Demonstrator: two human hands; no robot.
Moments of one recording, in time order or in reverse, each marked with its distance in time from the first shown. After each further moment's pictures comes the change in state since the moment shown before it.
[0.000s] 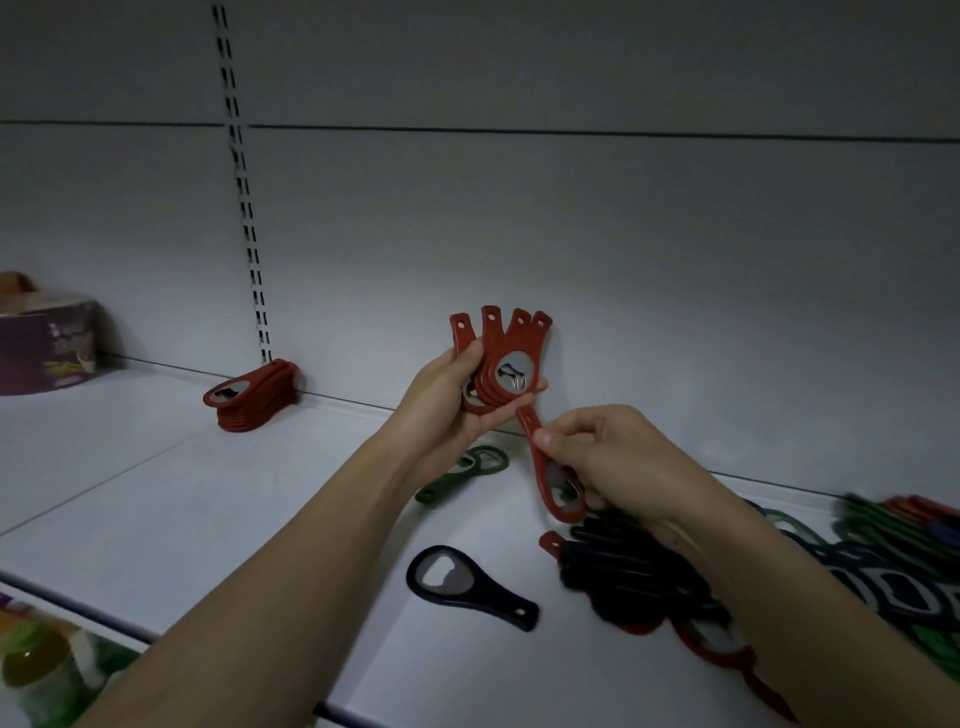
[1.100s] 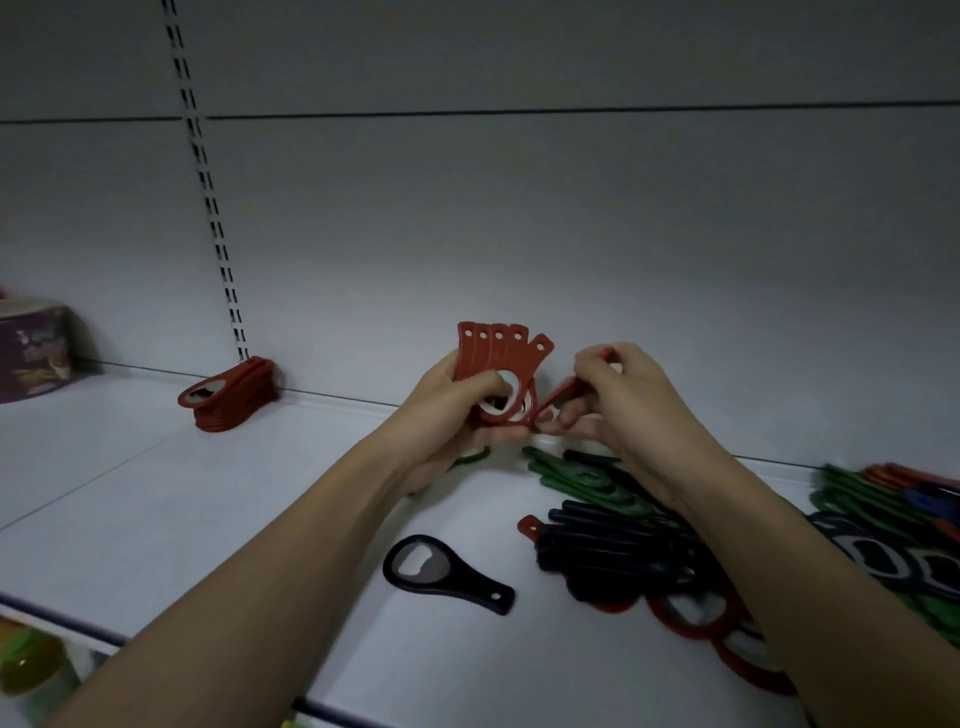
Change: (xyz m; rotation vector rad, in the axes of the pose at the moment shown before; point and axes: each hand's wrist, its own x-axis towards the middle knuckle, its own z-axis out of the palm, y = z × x) left_hand -0.004 -0.013 0.014 0.341 -0.083 -0.041; right_hand 0.012 0.000 -0.020 0.455 0.168 -0.097
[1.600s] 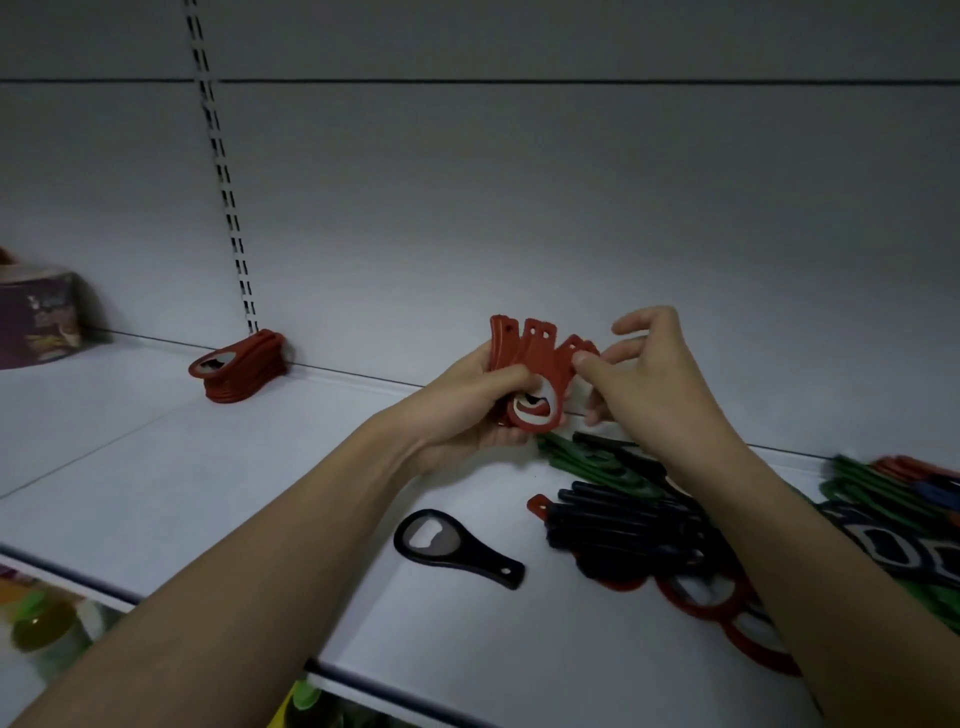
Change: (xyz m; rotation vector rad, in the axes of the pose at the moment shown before) left_hand -0.003 -0.002 0.002 0.048 -0.108 -0.108; right_hand -0.005 -0.001 -0.002 -0.453 0.137 -0.136
